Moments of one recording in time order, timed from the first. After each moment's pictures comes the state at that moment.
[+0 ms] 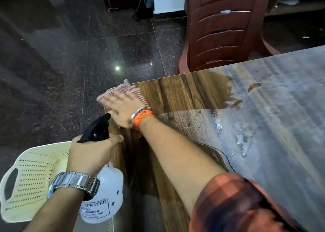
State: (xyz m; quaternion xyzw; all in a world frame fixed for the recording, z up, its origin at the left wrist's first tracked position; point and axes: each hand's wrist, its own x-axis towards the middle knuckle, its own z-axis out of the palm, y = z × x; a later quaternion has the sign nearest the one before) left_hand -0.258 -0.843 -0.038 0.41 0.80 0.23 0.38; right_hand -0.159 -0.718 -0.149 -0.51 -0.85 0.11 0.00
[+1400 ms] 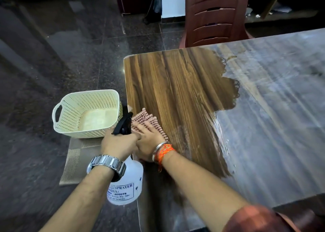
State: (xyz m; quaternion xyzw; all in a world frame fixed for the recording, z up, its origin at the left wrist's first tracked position) left_hand -0.282 -1.088 -0.035 0.42 0.79 0.20 0.40; right_hand -0.175 -1.073 -0.135 -0.49 -0.86 0.13 0.00
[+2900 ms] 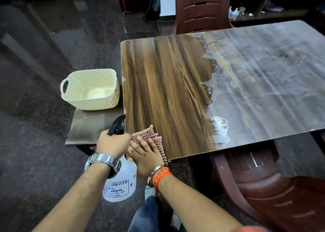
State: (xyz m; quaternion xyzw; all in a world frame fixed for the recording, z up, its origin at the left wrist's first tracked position) left_hand -0.271 -1.267 -0.027 0.40 0.80 0.24 0.39; right_hand -0.171 -1.311 -0.138 -0.57 -0.80 0.20 0.05
